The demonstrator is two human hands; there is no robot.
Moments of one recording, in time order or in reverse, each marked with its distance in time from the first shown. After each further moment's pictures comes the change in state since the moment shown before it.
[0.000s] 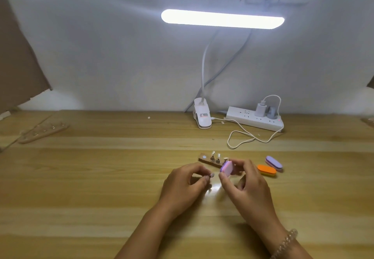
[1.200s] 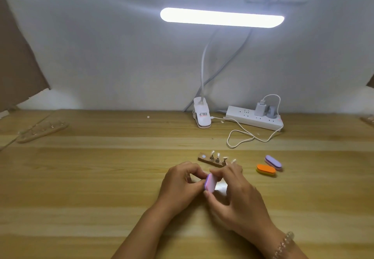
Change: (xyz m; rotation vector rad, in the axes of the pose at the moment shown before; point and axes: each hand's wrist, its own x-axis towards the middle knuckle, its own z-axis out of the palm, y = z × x) left_hand 0.001 -0.004 0.001 -0.106 0.078 -0.021; right_hand -0.012 -0.012 0.002 -0.210 -0.199 -0.187
